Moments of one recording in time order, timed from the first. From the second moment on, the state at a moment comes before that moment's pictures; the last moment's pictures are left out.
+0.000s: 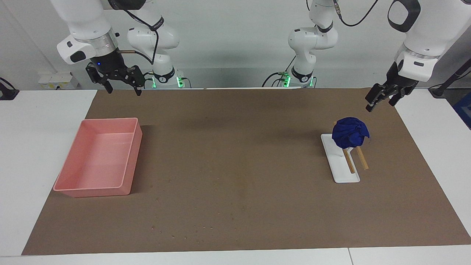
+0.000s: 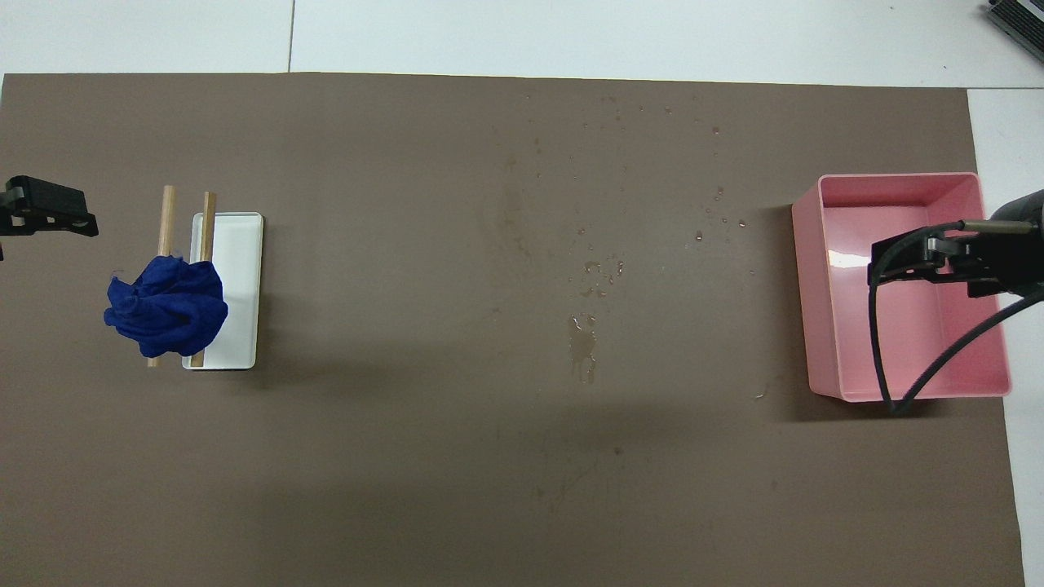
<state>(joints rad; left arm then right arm) -0.03 0.00 0.04 -1.60 -0.01 1.67 -0.19 -0.01 -0.03 0.08 -1.54 -0.01 1.49 0.21</state>
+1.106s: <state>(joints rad) -0.01 -0.16 0.04 -2.14 -0.01 2.12 -1.07 -0.01 -0.07 0.08 -1.54 -0.01 1.49 0.19</state>
